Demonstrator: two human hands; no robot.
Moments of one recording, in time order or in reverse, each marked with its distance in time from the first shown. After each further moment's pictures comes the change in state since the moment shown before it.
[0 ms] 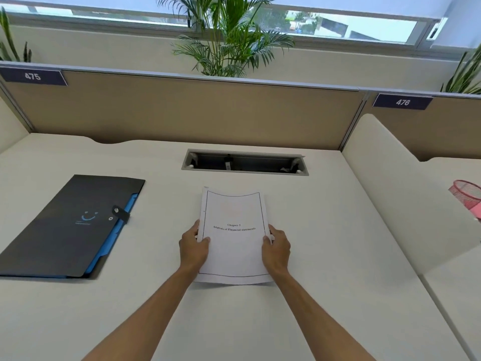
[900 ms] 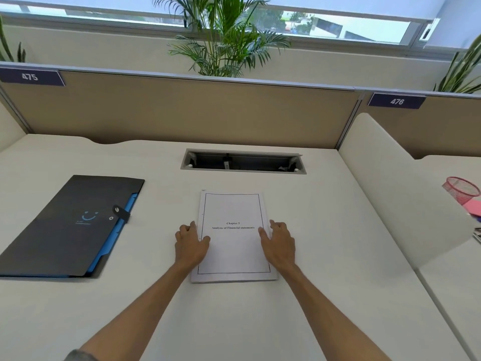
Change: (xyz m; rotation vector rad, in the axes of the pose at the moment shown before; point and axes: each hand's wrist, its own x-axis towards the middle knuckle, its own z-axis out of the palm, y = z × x) left_hand 0.015 -0.012 -0.012 0.564 -0.127 0.057; right_hand 0.008 -0.003 -0.017 -0.406 -0.113 -0.143
